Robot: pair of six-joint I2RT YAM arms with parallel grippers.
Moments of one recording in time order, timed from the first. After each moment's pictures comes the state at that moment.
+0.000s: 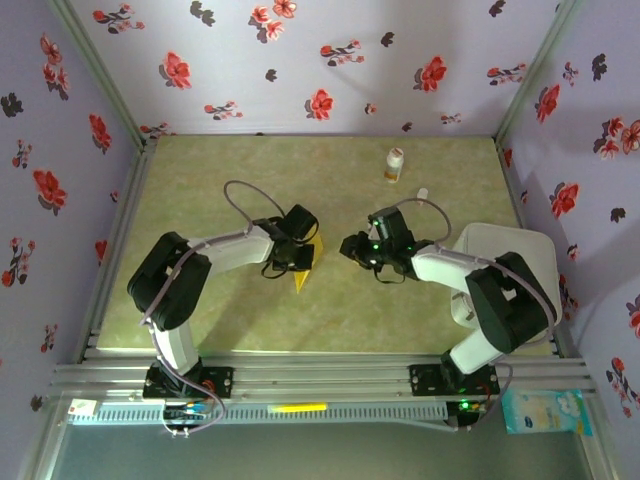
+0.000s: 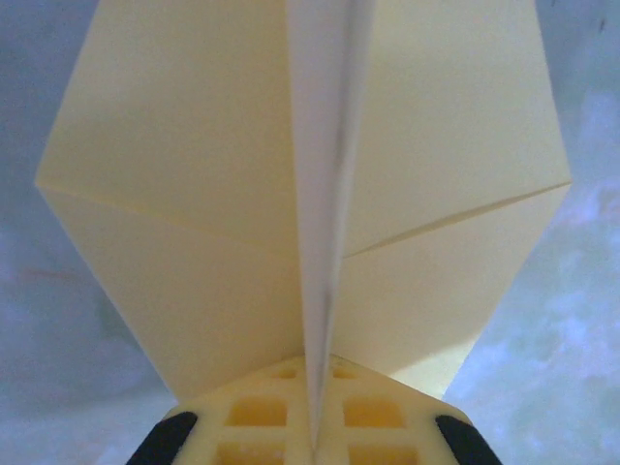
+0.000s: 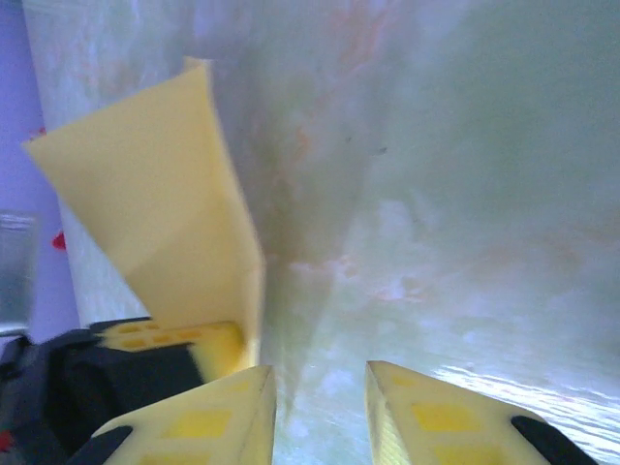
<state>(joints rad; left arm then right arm) -0.75 1.81 1.14 -0.54 -0.02 -0.61 0.52 1.55 0.71 0.04 -0.40 0.95</state>
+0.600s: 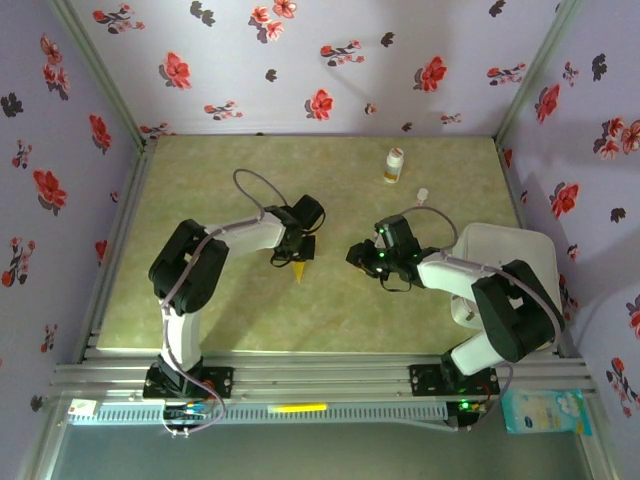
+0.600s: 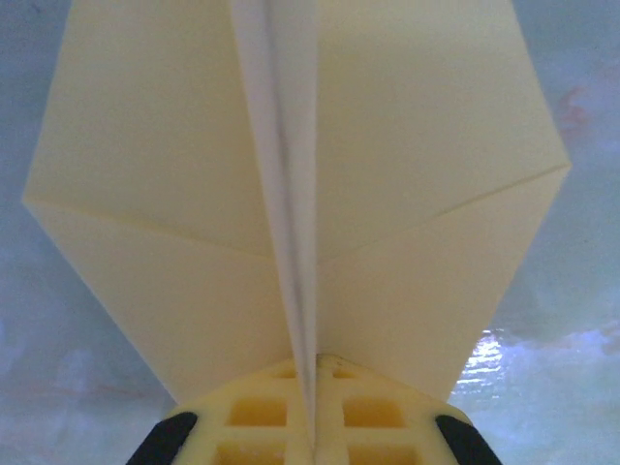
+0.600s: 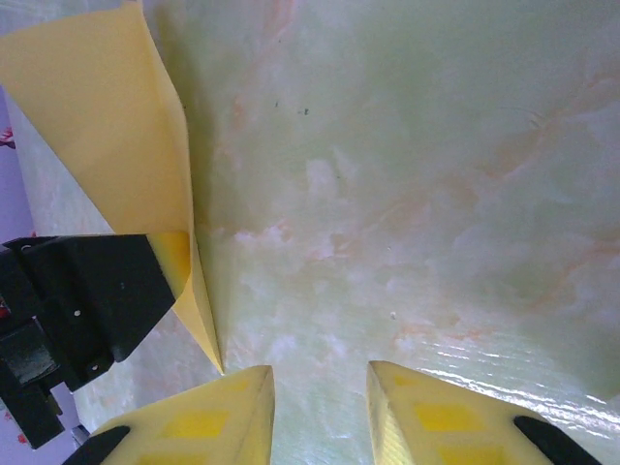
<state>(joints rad) -0.73 1.96 1.31 -0.65 -0.11 -0.61 0.51 1.49 0.64 0.02 -0.40 0.95</state>
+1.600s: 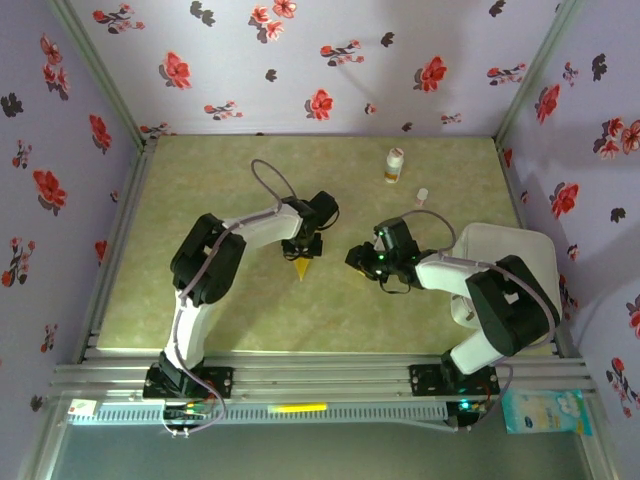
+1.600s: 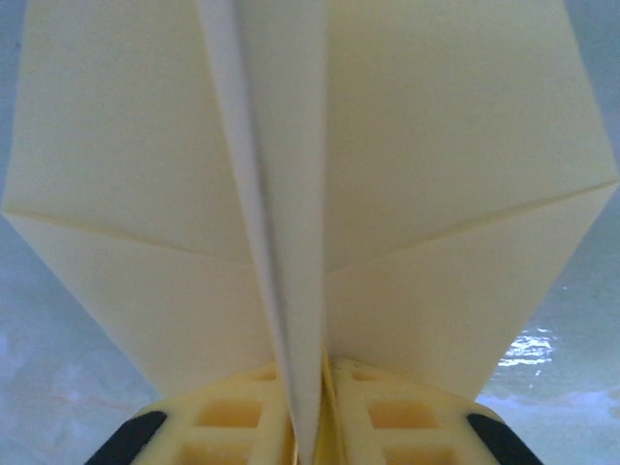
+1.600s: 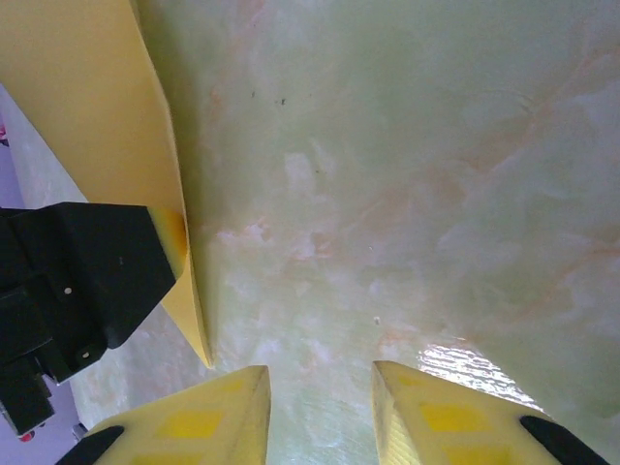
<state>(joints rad) -0.77 2.11 1.53 -0.86 -0.19 -0.65 0.51 1.53 0.62 0.07 -0.41 0.96</state>
